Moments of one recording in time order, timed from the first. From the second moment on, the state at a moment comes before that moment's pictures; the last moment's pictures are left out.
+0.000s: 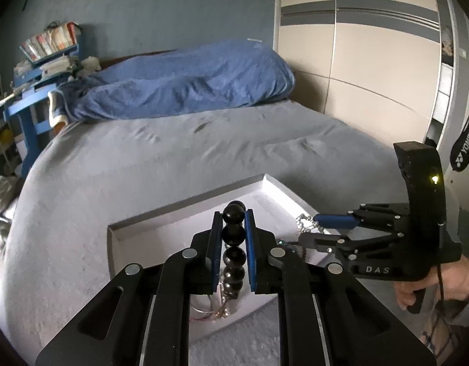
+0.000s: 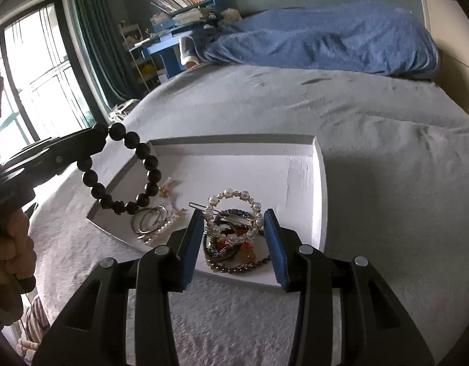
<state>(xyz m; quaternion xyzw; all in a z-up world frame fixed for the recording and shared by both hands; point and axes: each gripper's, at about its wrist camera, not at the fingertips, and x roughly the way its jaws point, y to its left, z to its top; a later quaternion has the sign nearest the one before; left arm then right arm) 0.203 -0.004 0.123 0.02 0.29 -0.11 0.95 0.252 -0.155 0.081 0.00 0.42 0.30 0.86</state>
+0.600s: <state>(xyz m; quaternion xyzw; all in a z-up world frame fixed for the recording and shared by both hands) 0.230 0.001 0.058 0.05 0.36 -0.09 0.93 0.260 -0.149 0.050 -0.02 0.45 0.28 0.85</state>
